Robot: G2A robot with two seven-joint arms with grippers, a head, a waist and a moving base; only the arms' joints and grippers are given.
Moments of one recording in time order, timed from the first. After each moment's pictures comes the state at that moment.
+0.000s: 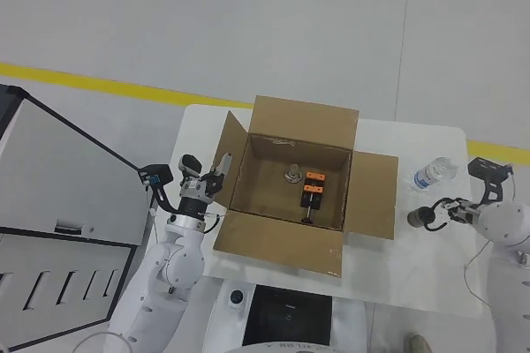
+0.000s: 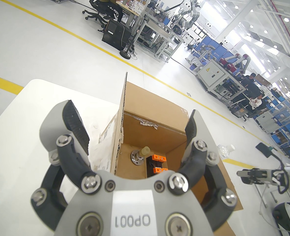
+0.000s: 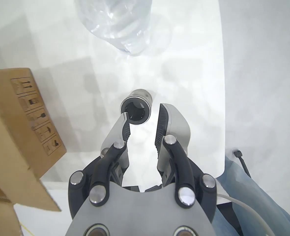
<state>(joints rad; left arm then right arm) 1.74 -1.29 -1.36 -1.95 0.84 0.04 0.16 -1.49 -1.16 1.84 -1.90 -1.08 0.24 1.34</state>
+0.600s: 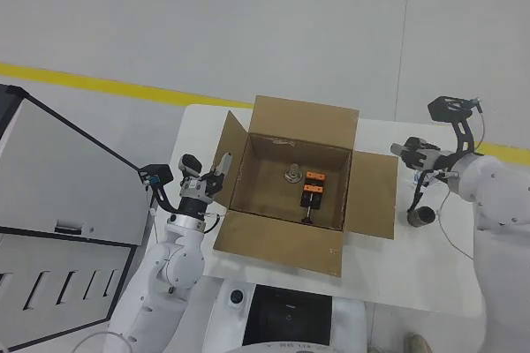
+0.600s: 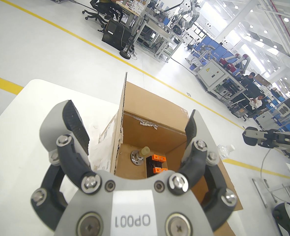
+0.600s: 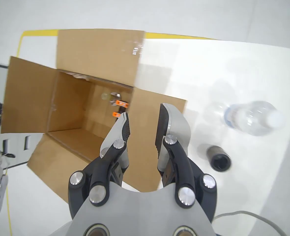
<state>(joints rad) 1.74 -1.29 -1.36 -1.95 0.84 0.04 0.16 -1.22 -1.17 1.56 -1.98 -0.75 0.15 1.27</state>
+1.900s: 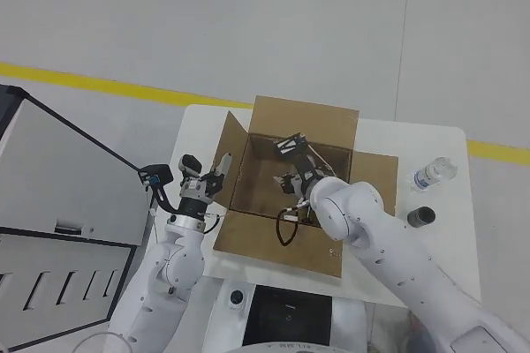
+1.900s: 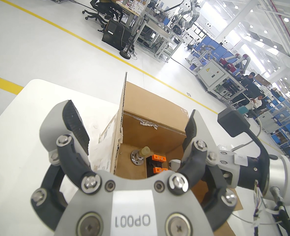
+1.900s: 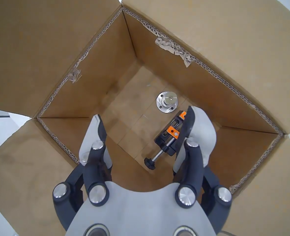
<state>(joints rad) 1.74 -1.29 -1.36 -1.95 0.84 0.04 0.16 -1.05 -1.27 0.80 -1.76 -1.12 0.27 0.98</state>
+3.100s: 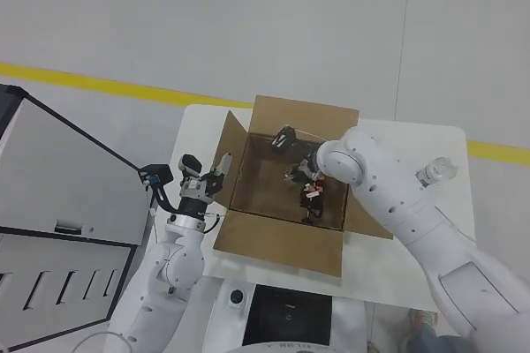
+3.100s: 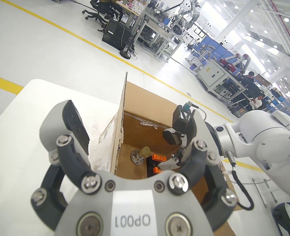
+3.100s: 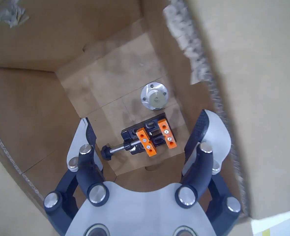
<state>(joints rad) 1.74 -1.29 -1.36 -1.95 0.84 0.04 0.16 -0.67 -1.33 0.70 -1.17 -0.94 -0.42 1.05</state>
